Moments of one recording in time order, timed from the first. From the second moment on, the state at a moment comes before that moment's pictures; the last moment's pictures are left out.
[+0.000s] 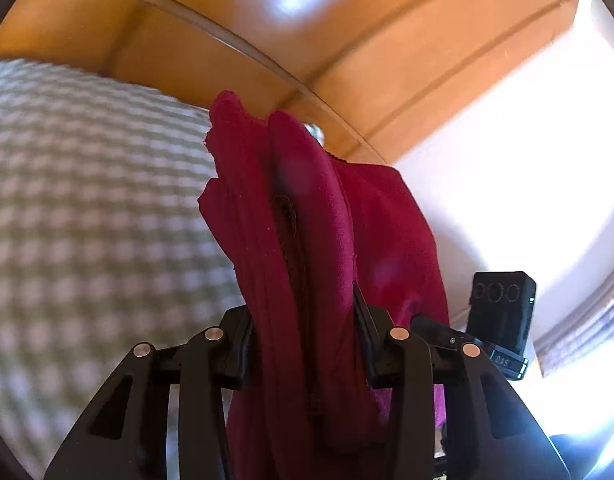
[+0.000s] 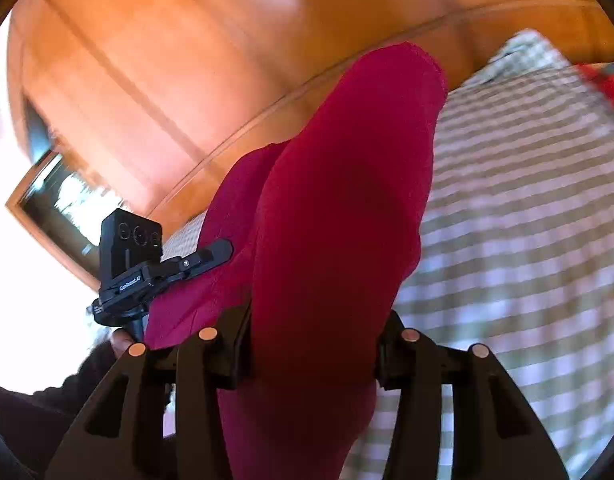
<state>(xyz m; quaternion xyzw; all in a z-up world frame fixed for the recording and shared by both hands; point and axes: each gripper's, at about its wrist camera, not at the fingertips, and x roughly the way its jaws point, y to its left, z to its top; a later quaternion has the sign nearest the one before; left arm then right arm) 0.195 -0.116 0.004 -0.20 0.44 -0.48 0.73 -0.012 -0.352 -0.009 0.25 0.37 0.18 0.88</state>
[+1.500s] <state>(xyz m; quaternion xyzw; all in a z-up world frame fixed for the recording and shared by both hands) 0.133 -0.227 0.001 0.05 0.40 -0.33 0.85 -0.038 -0.365 -0.060 0.09 0.38 -0.09 0.92</state>
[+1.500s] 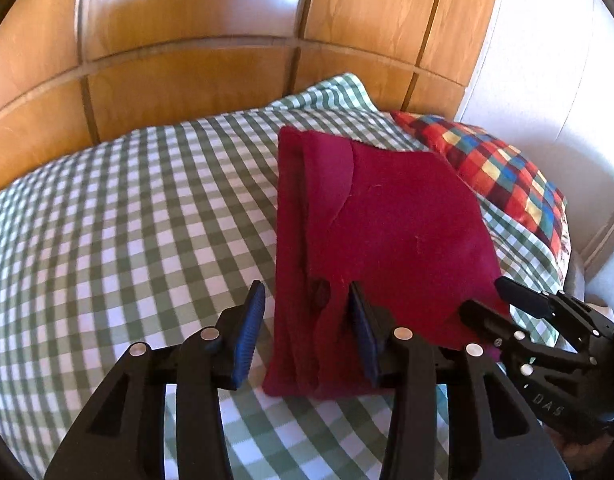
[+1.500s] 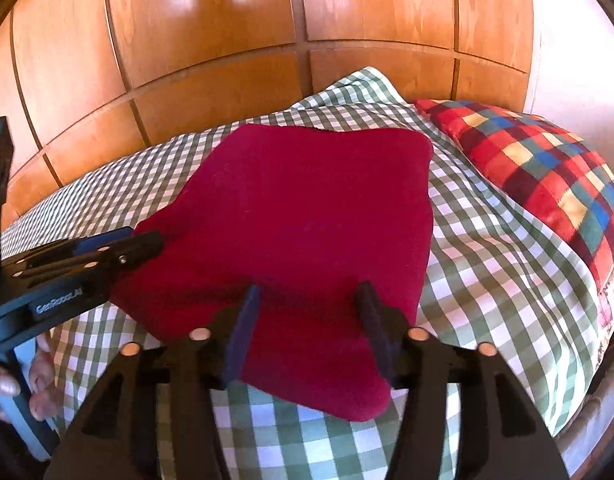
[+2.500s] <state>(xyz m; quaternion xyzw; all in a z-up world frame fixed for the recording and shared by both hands) 0.080 -0.173 0.034 0.05 0.36 -0.25 0.90 -0.077 -0.339 -0.036 0.11 0.36 -0.18 0.91</state>
